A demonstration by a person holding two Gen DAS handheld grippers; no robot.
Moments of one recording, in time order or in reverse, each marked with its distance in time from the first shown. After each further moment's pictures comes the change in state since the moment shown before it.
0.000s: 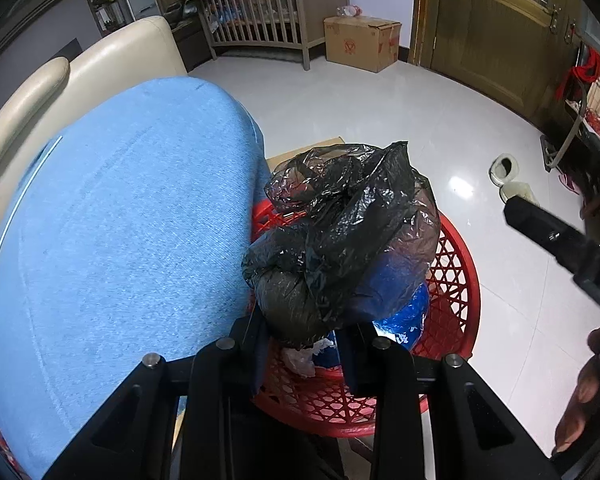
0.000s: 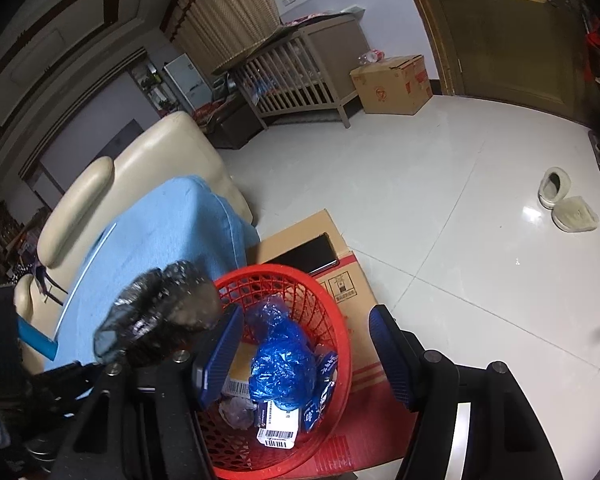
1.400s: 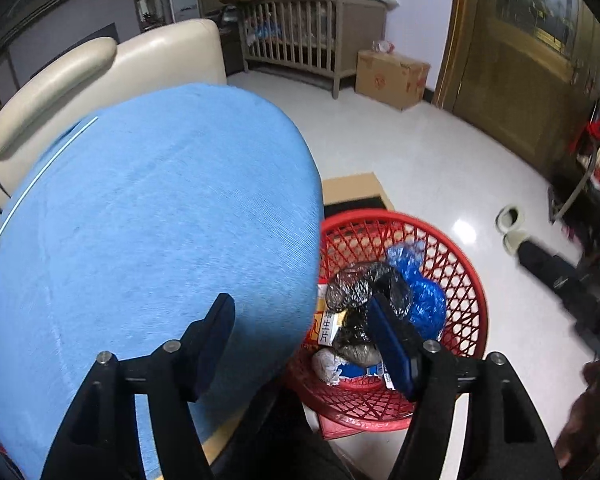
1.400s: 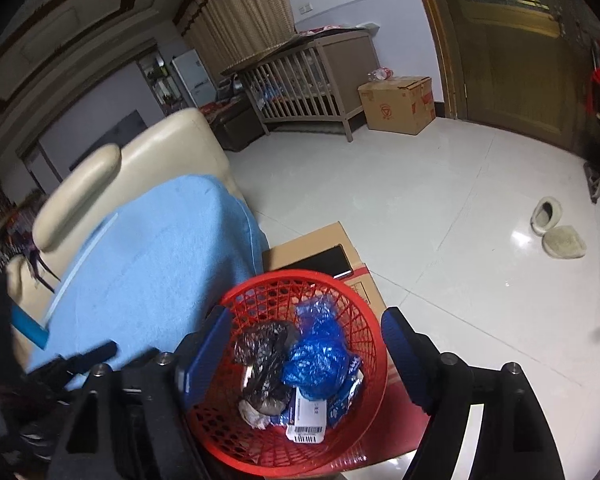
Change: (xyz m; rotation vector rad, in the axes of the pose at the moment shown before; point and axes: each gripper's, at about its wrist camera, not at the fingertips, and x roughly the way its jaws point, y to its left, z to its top) left arm -0.043 0.068 -0.006 -0.162 -0.124 -0.016; right arm -0.015 0.062 -0.005 -0.103 -0.027 -0.070
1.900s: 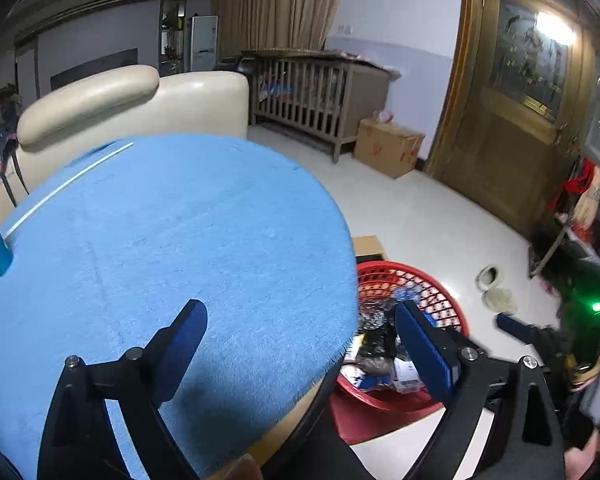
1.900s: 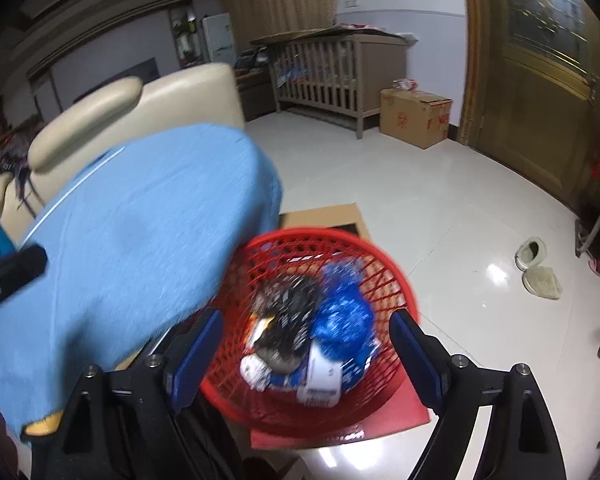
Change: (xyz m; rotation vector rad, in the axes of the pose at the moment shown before) left arm -0.076 0.075 -0.032 -0.088 -0.223 -0.089; right arm -0.001 0.073 -0.049 -0.231 0.050 -0.081
